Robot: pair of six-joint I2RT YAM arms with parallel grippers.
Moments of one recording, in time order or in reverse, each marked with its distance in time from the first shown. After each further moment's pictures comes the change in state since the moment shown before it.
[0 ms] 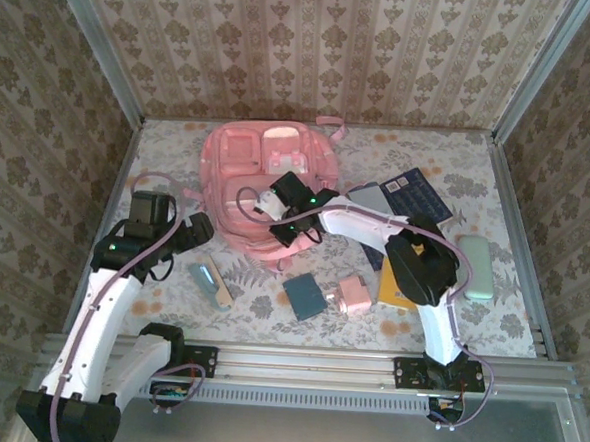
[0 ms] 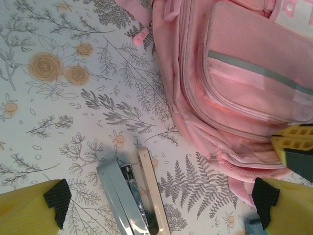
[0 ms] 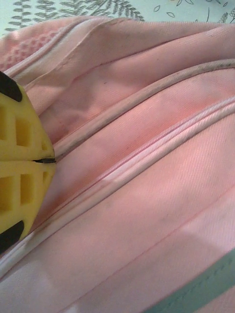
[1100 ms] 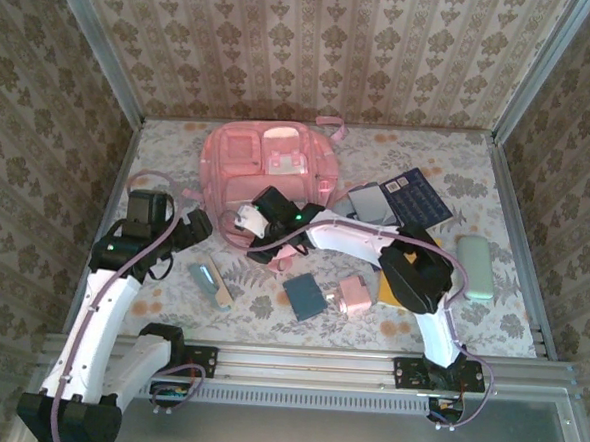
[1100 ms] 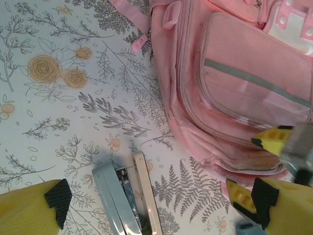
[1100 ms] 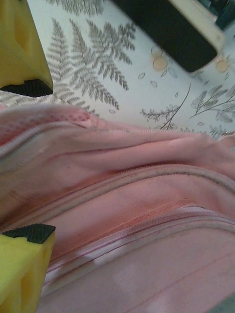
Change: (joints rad) left arm 0.015 -0.013 0.010 0.006 0.005 -0.027; right arm 0.117 0.033 0.025 0.067 0.051 -0.087
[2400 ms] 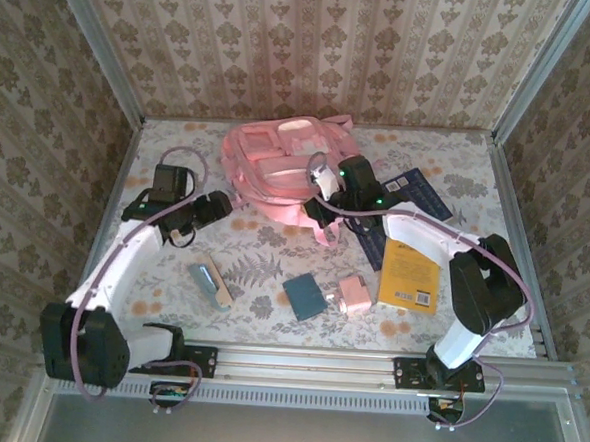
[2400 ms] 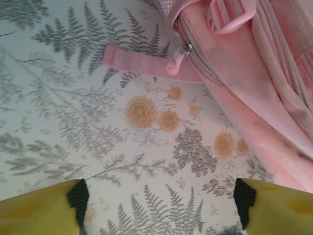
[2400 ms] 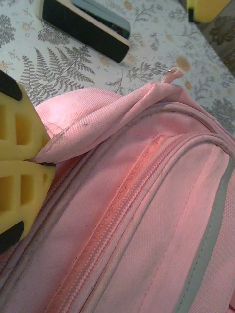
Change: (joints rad) left arm 0.007 0.388 0.025 0.319 0.232 0.018; right arm -0.371 -0.399 -0.396 0.272 -0.359 0.296
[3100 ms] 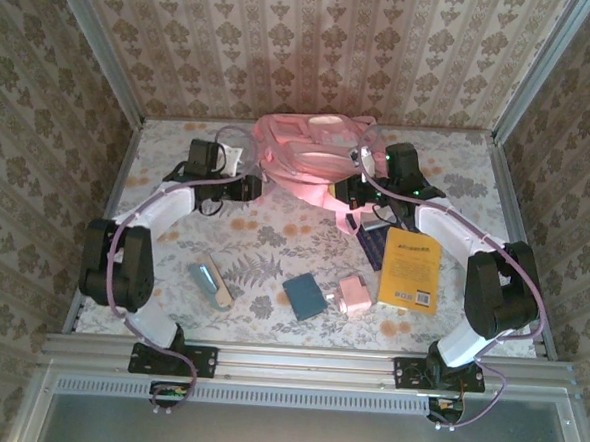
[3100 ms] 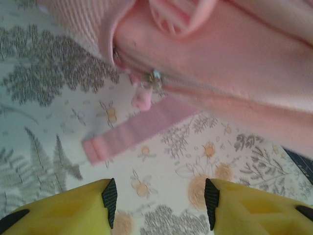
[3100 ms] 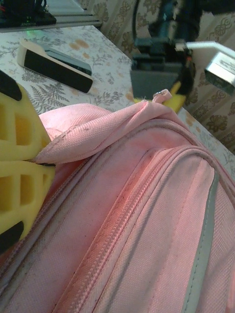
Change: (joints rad) left arm -0.065 0.440 0.195 0.346 0.240 0.415; right arm -0.225 -0.056 -0.042 0.076 -0.291 0.154
